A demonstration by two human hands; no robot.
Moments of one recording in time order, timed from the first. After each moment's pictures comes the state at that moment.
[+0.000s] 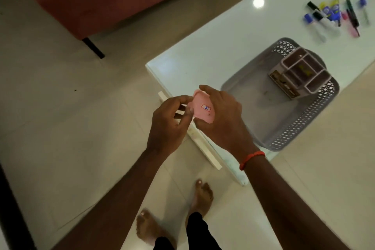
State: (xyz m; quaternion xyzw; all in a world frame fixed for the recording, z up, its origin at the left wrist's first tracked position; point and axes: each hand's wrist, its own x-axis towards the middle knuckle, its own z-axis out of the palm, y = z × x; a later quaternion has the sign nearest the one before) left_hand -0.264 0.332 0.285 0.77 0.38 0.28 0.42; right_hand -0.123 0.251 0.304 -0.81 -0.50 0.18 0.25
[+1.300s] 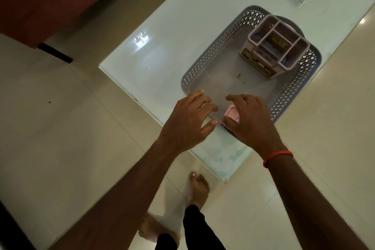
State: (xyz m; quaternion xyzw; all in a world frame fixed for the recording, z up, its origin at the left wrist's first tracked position) left_hand -0.150 0.290 0.239 0.94 0.17 0.03 0.28; right_hand -0.007 0.154 0.252 -0.88 -0.40 0.23 0.08
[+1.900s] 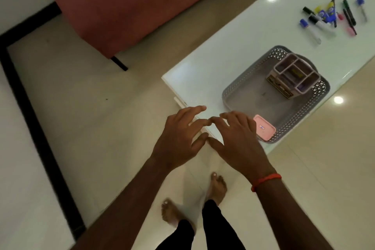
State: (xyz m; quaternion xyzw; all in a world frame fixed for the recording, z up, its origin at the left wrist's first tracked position) left_hand -0.293 0.308 0.399 0.94 0.24 0.08 0.24; right_hand -0.148 0.191 0.419 -0.82 -0.54 0.20 0.08
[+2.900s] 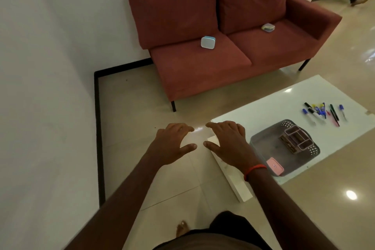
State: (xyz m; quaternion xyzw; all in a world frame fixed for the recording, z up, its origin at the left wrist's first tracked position) left_hand -0.551 0.312 0.639 0.90 0.39 0.03 0.18; right_hand -0.343 0.214 0.671 -0.73 -0.66 0.12 0.11
